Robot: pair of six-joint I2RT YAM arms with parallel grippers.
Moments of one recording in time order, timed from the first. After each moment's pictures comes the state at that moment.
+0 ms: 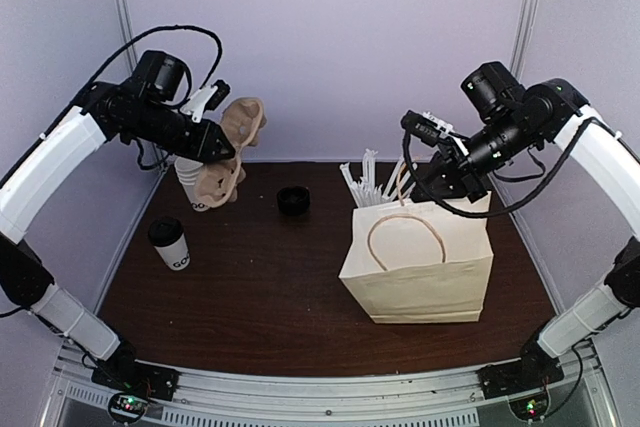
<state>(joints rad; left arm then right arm) -0.52 1.49 1.72 -1.01 0.17 -0.08 0.57 1.44 1.75 -1.31 -0.69 -0.56</state>
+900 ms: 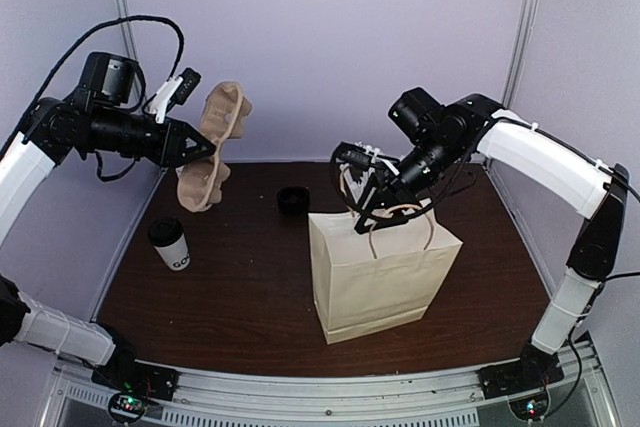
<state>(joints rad) -0.52 1.23 1.62 -0.98 0.29 -0.03 0.71 1.73 1.79 -1.18 -0.80 -0.45</state>
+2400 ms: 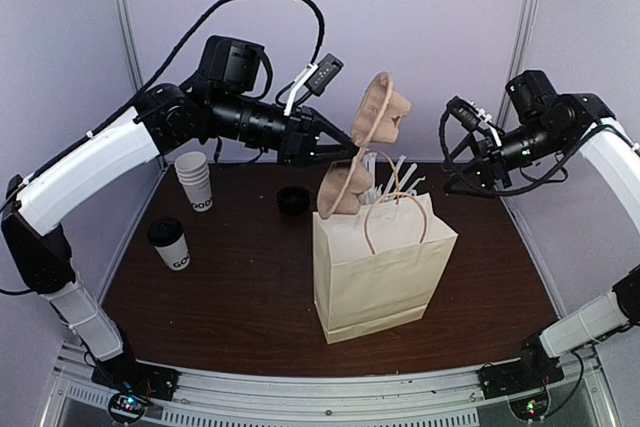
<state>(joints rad) -0.91 1.64 1.86 -0.58 0.62 -0.06 0.29 1.35 1.62 -1.23 -0.83 -0.59</state>
